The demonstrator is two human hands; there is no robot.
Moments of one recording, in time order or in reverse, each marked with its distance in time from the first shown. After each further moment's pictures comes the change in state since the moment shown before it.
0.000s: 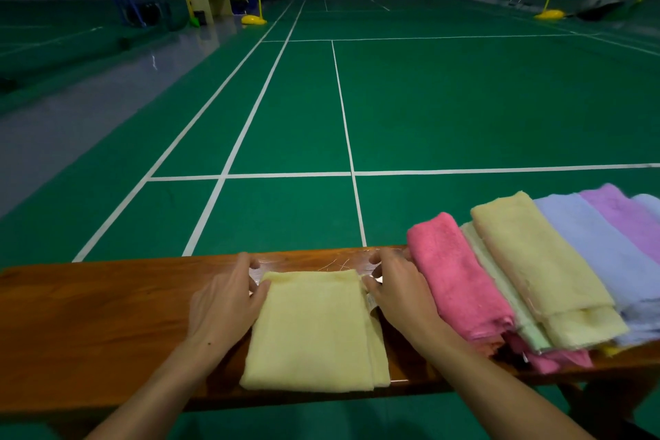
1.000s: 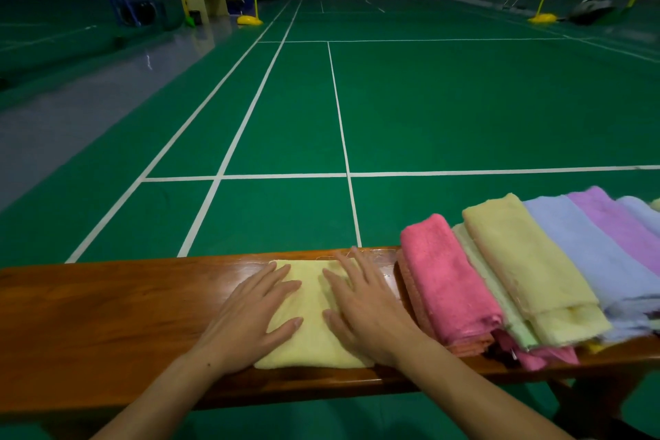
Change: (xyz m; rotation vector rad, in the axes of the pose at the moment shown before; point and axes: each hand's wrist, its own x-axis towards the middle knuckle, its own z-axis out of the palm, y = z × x) left_hand -0.020 0.009 0.010 -0.003 -0.265 0.427; right_hand -0.028 -0.021 0.000 -0.330 -0.289 -0.432
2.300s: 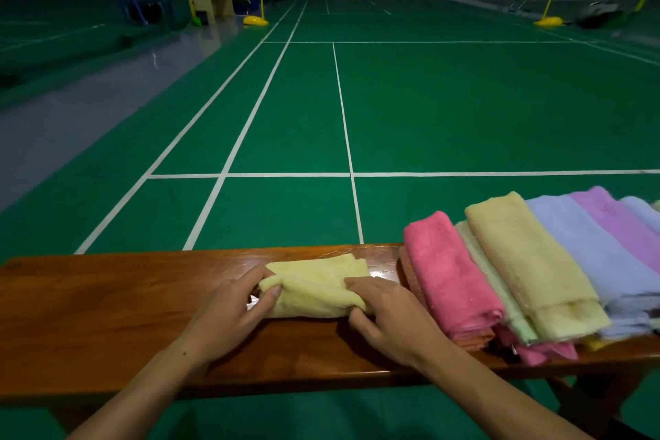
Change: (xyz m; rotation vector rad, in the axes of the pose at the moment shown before) left_hand -0.019 -0.007 -0.025 -0.461 0.188 -0.025; right_hand -0.029 0.010 -0.011 0.294 0.103 0.013
